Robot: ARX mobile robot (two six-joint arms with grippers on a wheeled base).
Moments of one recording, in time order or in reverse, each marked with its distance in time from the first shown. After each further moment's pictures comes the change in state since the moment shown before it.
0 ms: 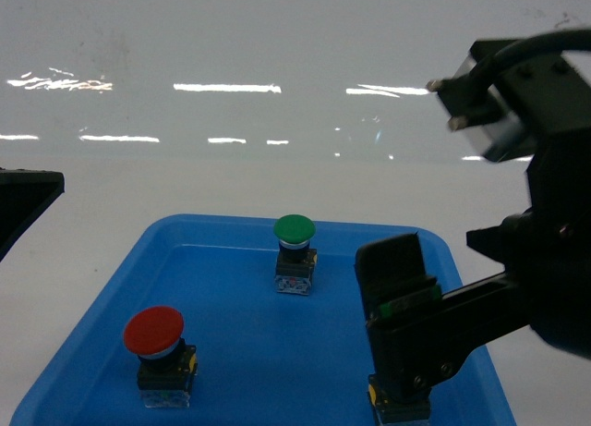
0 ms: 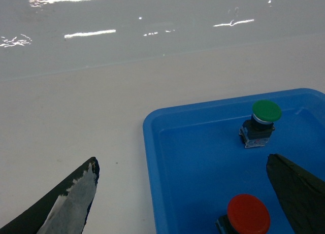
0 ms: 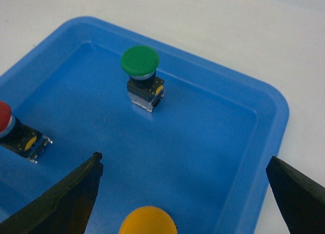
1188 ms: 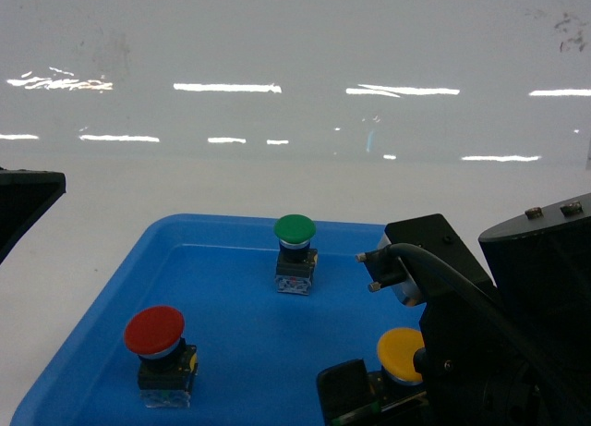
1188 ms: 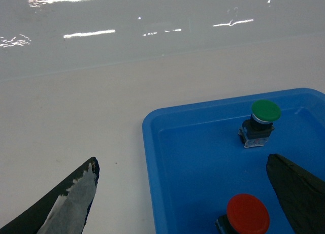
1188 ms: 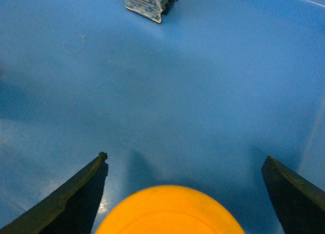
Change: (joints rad) left arm 0.000 0.000 0.000 0.000 0.000 0.000; right arm 0.030 0.326 0.002 0.123 -0.004 0.071
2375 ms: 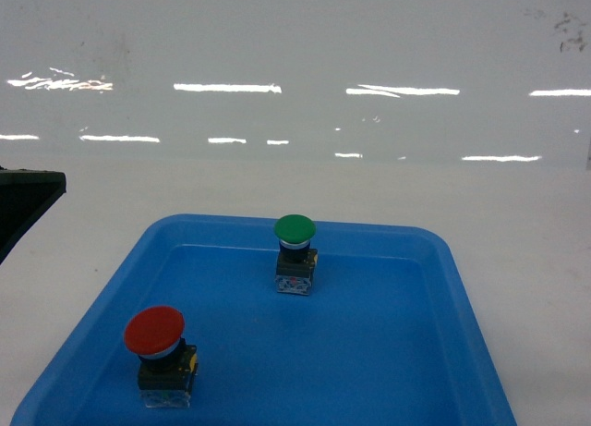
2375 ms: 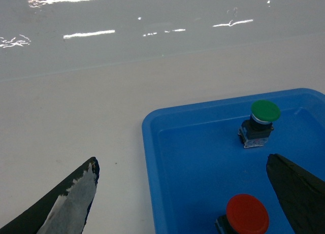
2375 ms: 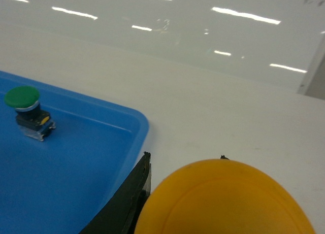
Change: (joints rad) left arm 0.000 0.000 0.000 0.000 0.000 0.000; right arm -0.298 -0.726 -0.289 0.044 0.073 -0.241
